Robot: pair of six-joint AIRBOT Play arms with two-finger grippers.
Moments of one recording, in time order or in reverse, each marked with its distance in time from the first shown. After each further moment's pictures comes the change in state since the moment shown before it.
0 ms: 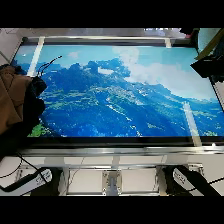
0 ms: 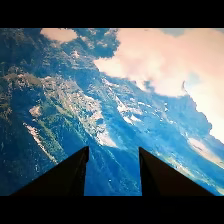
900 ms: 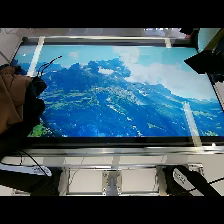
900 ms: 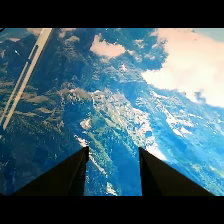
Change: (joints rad) left arm 0.290 -0.387 0.263 -0.777 -0.113 0.384; right arm 0.000 -0.001 0.000 0.165 0.000 0.072
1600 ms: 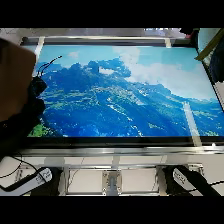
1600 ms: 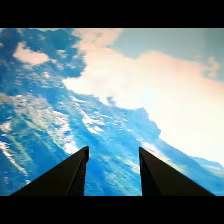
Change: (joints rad) left arm -0.313 0.426 0.008 -0.694 -0.085 0.193; right arm 0.000 0.006 0.293 -0.383 0.150 -0.008
